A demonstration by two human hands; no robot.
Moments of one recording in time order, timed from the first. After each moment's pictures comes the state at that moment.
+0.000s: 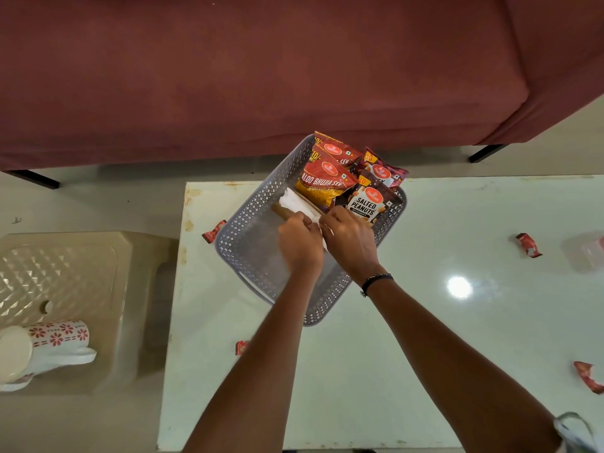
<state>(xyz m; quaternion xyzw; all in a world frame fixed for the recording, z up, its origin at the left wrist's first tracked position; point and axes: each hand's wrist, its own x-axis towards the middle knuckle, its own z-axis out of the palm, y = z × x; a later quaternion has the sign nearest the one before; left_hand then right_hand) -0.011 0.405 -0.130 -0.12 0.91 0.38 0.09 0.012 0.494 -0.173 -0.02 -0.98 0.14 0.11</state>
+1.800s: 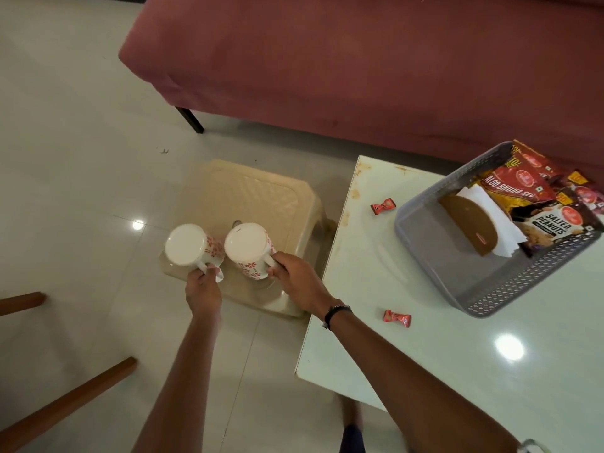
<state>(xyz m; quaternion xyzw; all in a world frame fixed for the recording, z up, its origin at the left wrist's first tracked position) 0.085 -0.070 -0.132 -0.48 0.69 0.54 -0.04 0.058 0.099 -0.133 0.08 -0.80 0.54 -0.25</state>
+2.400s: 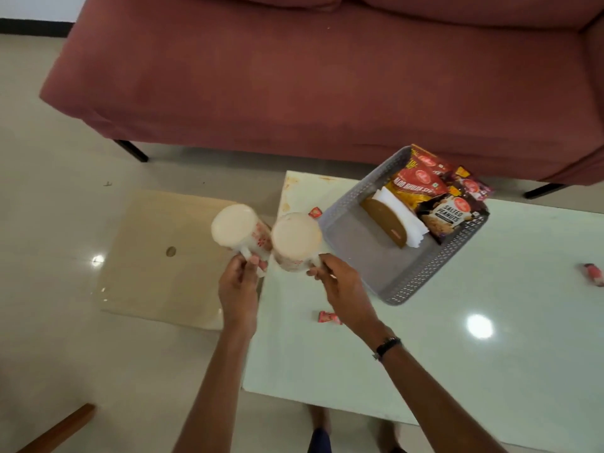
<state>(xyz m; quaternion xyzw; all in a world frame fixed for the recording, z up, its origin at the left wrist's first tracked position) 0.071 0.111 -0.085 -0.24 0.68 0.69 0.02 0.090 0.289 -0.087 -0.02 -0.83 0.55 -0.06</state>
